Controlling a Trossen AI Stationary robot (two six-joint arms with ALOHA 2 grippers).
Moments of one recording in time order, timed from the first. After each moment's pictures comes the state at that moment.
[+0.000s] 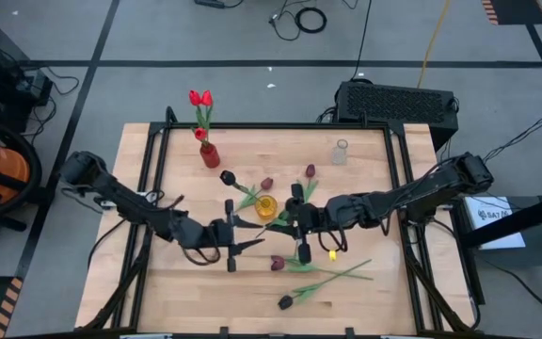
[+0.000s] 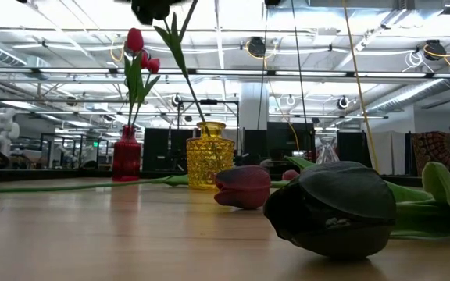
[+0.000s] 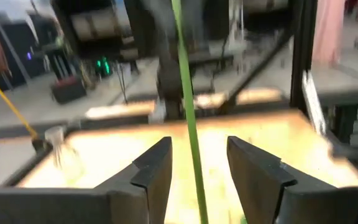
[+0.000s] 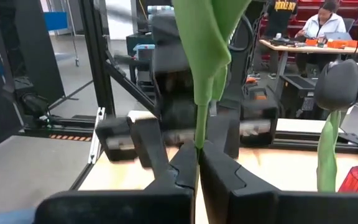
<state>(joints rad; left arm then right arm) -0.47 1.43 0.70 0.67 -0.53 0.11 0.29 1.49 1.04 0.37 0.19 0.05</state>
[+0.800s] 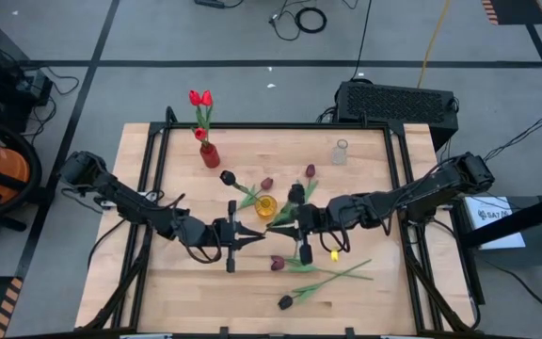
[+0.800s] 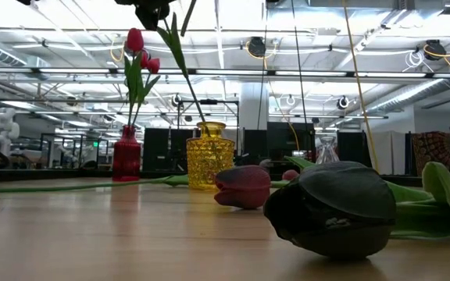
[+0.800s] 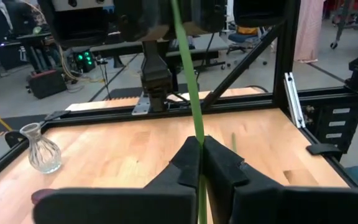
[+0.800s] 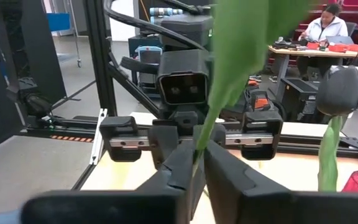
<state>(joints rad) -0.45 1.43 0.70 0.64 -0.44 0.06 0.29 1.49 1.04 0.37 0.18 0.04</state>
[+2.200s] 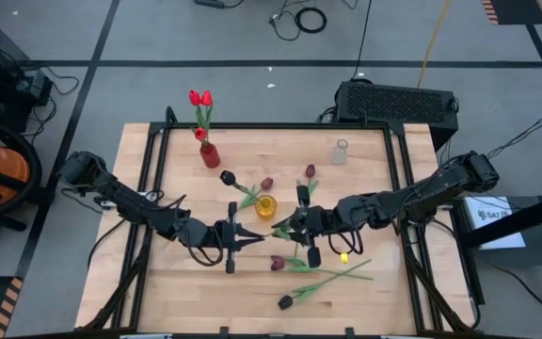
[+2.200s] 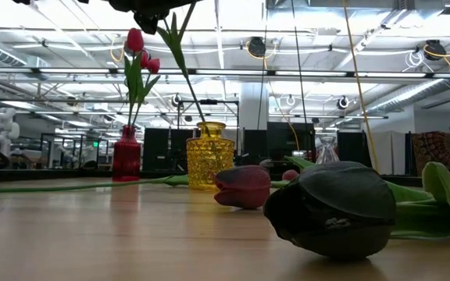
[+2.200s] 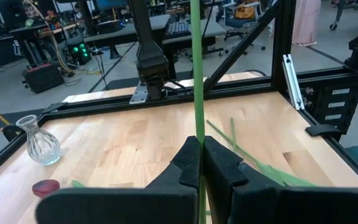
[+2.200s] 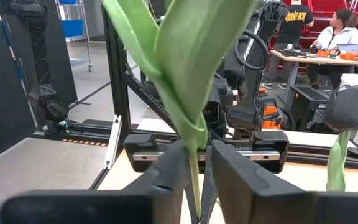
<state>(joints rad) -0.45 1.43 0.70 0.58 -0.43 0.06 0.32 1.43 1.04 0.35 0.18 0.03</state>
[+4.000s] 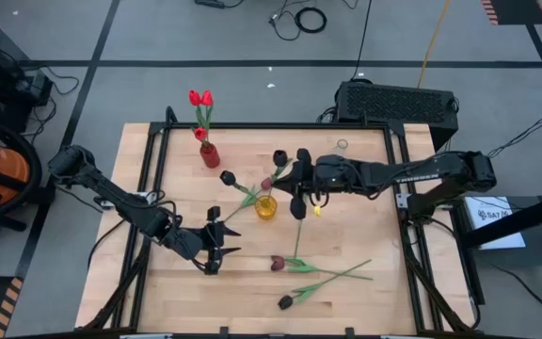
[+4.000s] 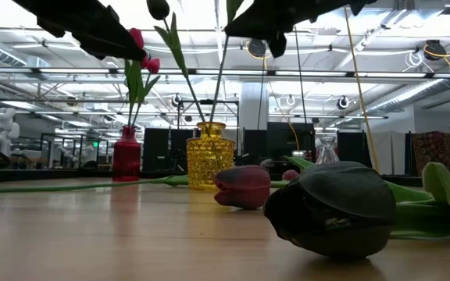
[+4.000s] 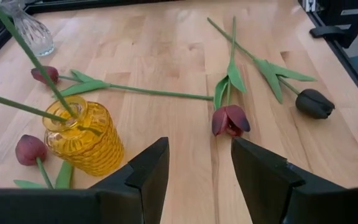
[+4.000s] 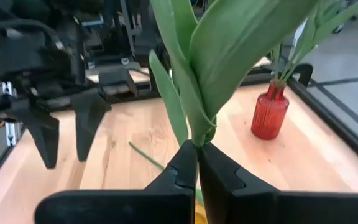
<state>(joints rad) -0.55 1.27 0.70 -0.03 -0.49 -0.26 -0.02 1.44 1.04 0.11 0.08 0.14</state>
